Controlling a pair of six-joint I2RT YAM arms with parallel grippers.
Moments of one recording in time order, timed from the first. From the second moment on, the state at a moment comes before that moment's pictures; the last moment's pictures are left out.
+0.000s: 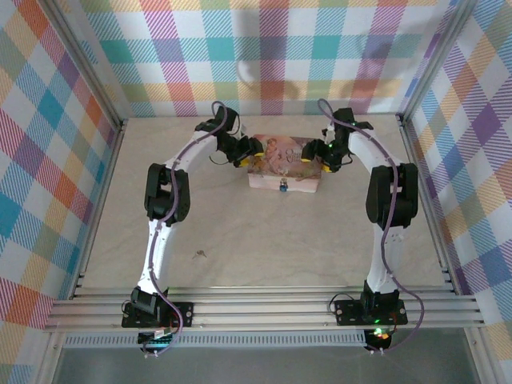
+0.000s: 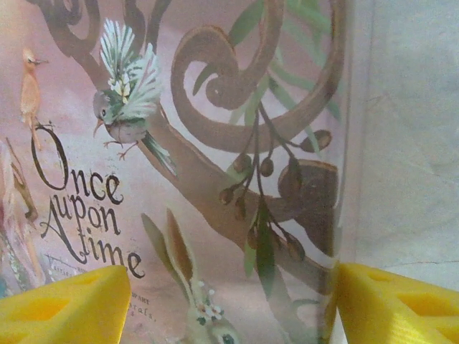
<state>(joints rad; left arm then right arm) -0.34 2.39 2.11 -0.77 0.54 -0.66 0.16 2.13 1.78 -0.87 -0.45 0.38</state>
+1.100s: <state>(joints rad) -0.12 1.99 1.56 -0.72 0.33 -0.64 0.44 2.48 2.35 -1.06 -0.48 0.41</state>
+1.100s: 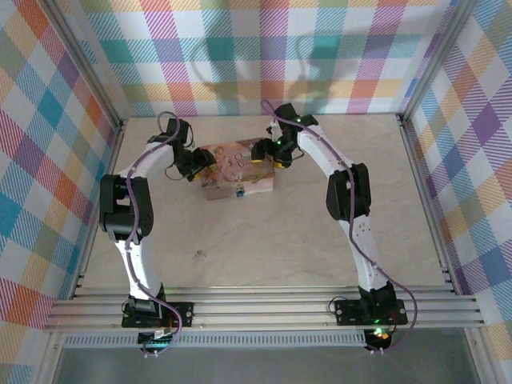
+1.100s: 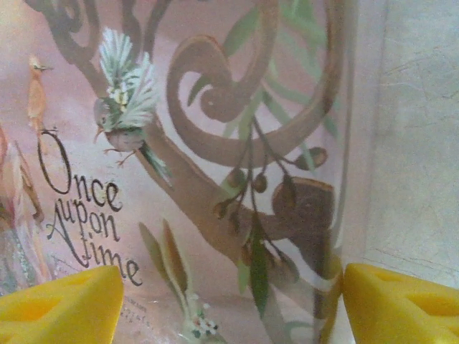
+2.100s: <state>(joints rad) -0.09 1.38 1.12 -1.06 0.13 -0.71 0.42 1.85 1.63 -0.84 -0.40 0.36</state>
